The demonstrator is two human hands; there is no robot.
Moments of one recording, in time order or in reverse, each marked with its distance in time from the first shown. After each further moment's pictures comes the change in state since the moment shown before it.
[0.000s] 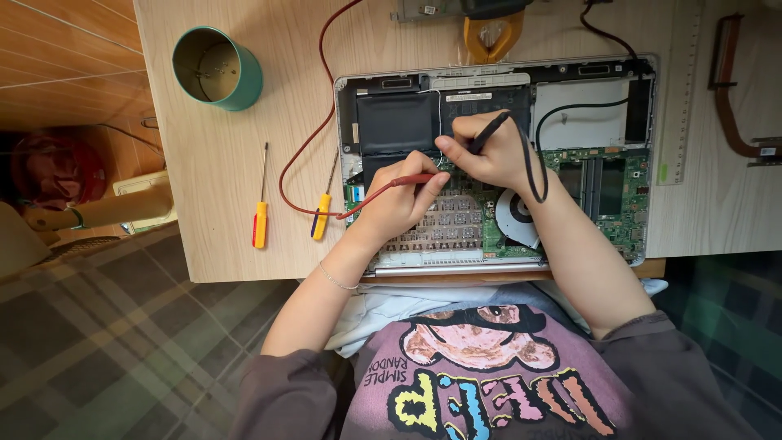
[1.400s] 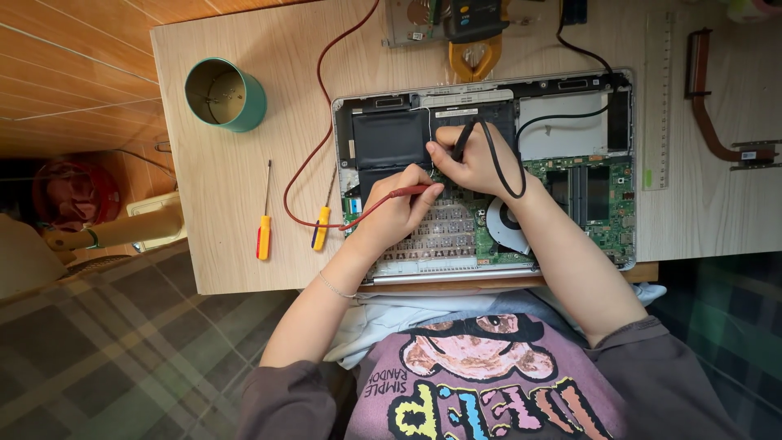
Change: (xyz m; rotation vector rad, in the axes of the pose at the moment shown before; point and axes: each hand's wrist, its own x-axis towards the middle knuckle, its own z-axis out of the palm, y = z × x) left_hand 0.004 0.007 0.000 0.047 -0.019 0.006; right_hand 0.009 -0.011 -0.002 -0.081 -0.033 0.088
